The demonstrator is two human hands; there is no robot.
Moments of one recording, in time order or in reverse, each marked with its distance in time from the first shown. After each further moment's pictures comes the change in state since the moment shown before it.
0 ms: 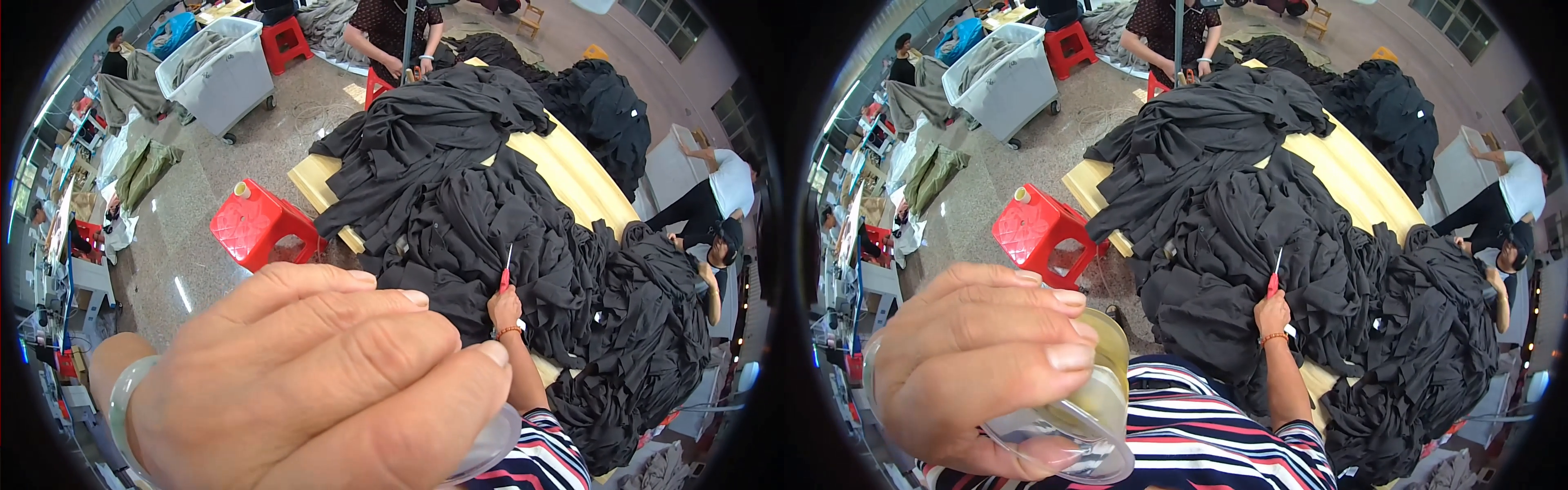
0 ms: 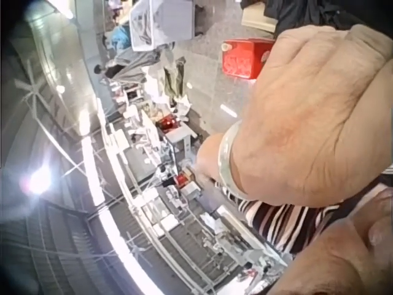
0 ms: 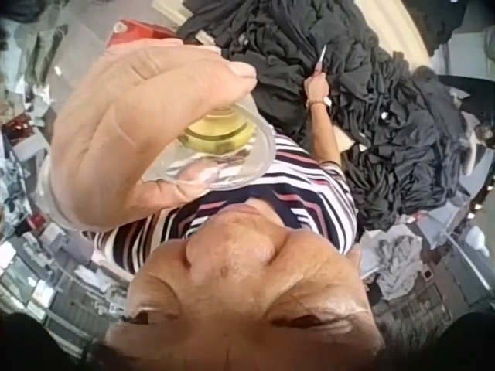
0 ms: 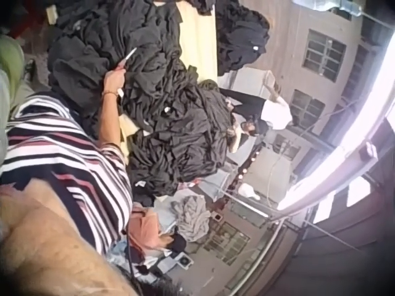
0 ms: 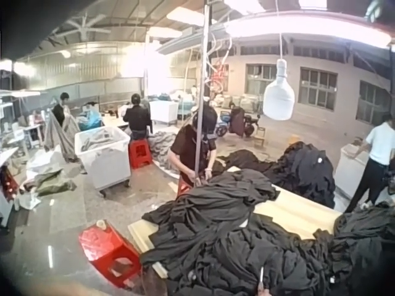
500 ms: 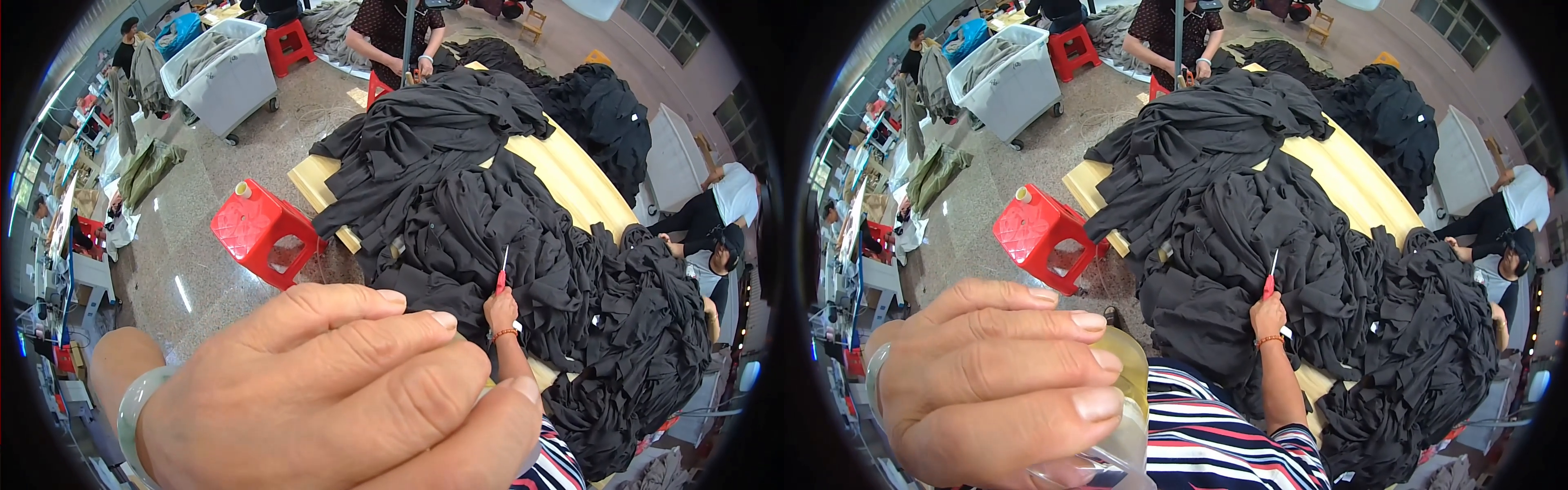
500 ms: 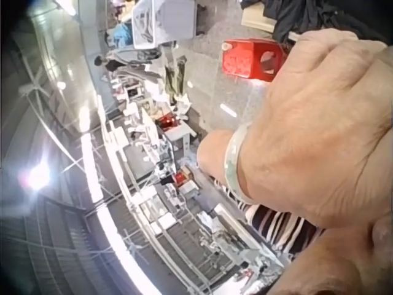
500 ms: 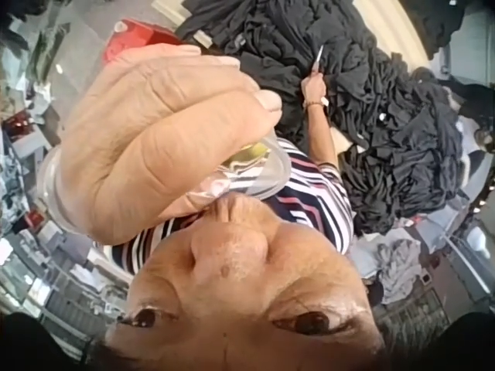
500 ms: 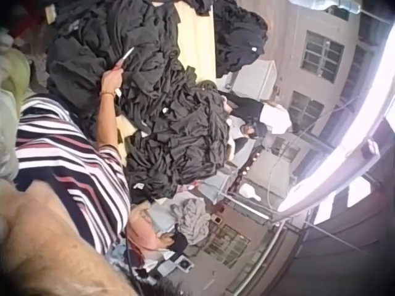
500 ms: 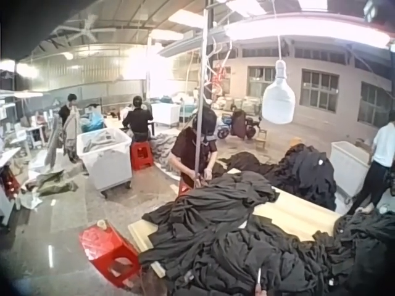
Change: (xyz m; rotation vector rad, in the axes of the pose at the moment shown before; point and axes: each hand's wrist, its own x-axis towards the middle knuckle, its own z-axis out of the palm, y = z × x) left_hand 0.005 0.034 0.029 0.076 0.142 -0.029; right_hand 0.002 -0.008 -0.021 0.011 -0.127 0.077
